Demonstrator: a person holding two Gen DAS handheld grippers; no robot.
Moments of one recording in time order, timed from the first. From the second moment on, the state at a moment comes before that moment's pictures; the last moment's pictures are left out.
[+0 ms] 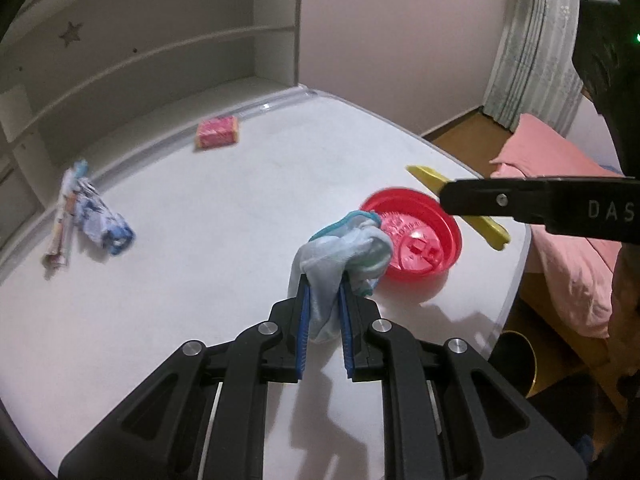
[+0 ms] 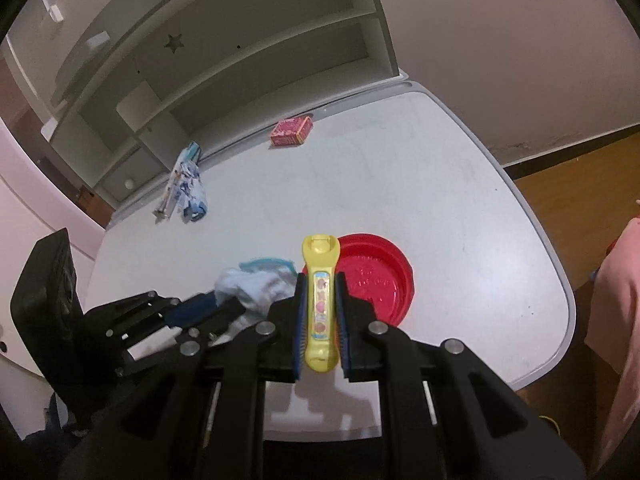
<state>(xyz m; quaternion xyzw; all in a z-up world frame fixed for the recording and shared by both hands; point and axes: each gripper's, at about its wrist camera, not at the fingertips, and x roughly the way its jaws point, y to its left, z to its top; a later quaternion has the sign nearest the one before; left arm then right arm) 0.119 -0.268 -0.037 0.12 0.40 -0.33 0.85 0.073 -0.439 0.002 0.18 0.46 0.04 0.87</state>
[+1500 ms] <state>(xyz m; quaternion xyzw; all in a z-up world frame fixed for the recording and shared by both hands) -0.188 -0.589 -0.252 0.30 0.40 -0.63 0.60 -0.376 -0.668 -0.256 0.37 0.46 -0.33 0.73</state>
